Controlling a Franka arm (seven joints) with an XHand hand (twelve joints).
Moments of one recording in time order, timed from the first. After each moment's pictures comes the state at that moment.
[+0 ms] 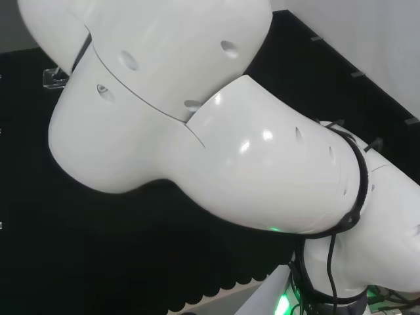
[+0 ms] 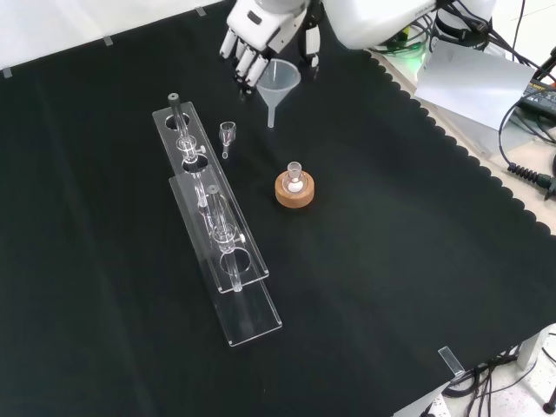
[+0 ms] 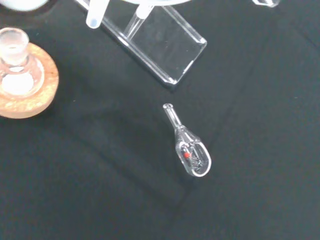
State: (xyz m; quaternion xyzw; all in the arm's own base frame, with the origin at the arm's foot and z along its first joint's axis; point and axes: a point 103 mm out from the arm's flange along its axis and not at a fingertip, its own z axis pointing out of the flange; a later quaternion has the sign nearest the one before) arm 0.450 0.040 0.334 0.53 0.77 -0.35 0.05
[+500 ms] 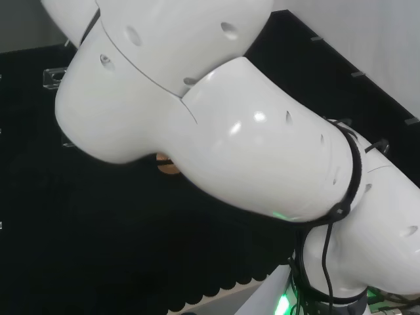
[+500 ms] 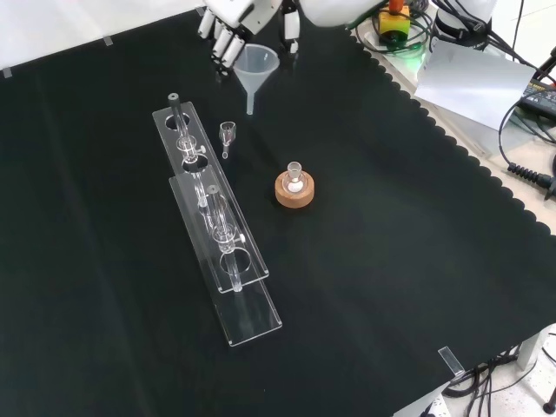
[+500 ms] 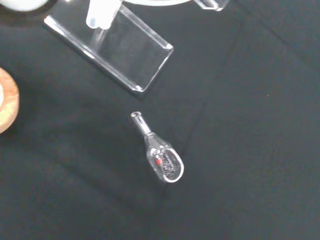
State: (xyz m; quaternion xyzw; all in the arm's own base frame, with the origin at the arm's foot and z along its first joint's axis) arm 0.470 0.009 0.351 0.56 0.75 -0.34 0.04
